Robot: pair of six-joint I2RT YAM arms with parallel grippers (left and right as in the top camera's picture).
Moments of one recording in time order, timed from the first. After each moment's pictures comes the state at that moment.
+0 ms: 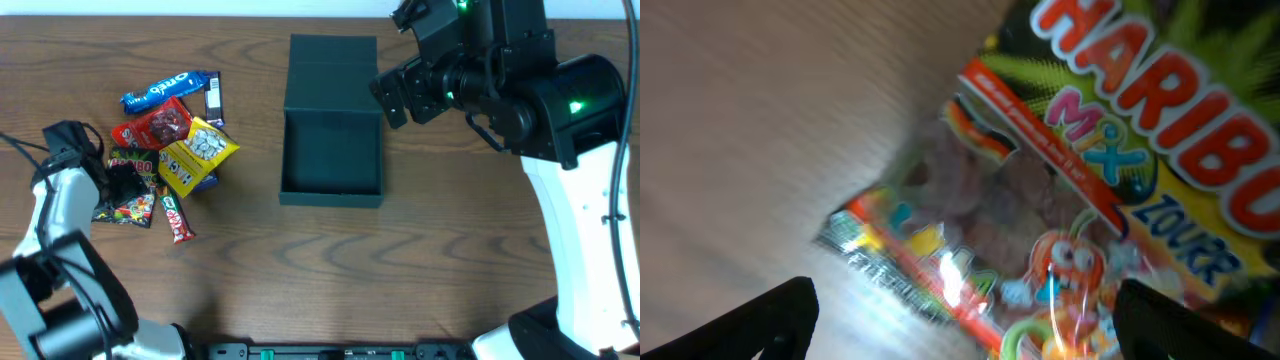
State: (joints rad) left arm 0.45 1.70 1.02 -0.62 -0.09 -0.11; right arm 0.41 1.69 2.26 -1.37 -0.08 -0.11
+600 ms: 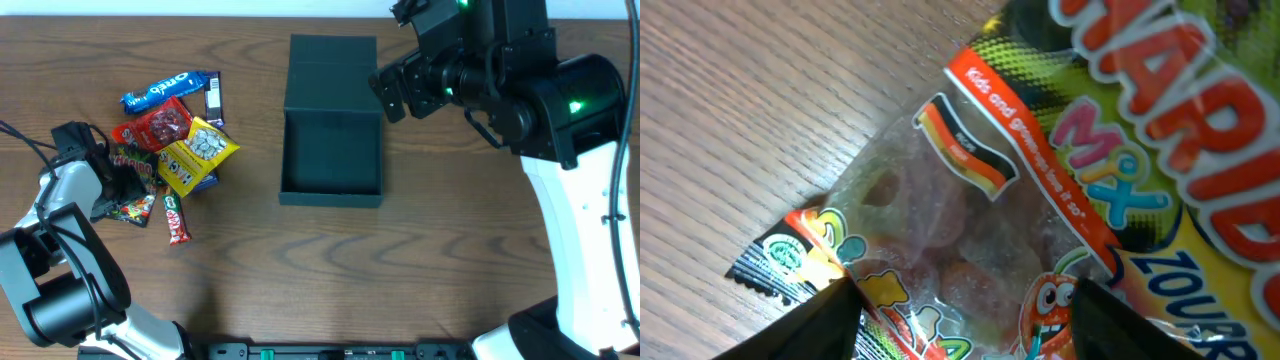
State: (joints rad) left arm 0.45 1.81 1.03 -0.56 -0.04 -0.09; right arm 0.41 1.69 2.26 -1.33 -0.08 -0.11
